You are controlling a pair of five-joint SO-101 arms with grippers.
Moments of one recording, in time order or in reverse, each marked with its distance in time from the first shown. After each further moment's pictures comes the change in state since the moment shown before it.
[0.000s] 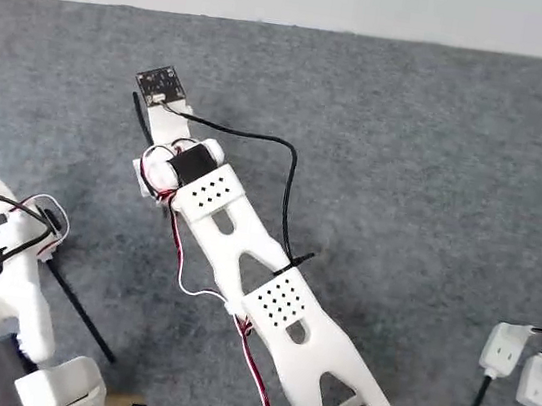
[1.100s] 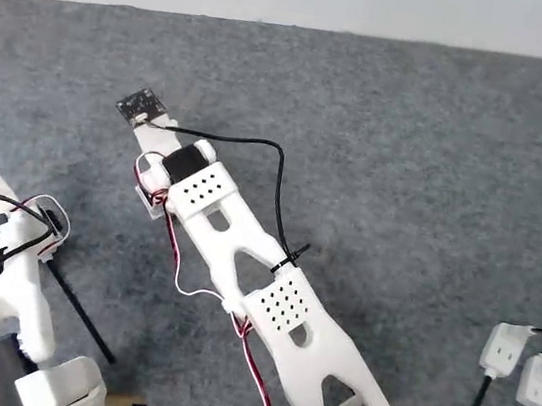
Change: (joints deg) left arm 0.2 0.0 0.1 0.0 -1.5; right arm -1.0 -7.4 16.6 1.8 12.0
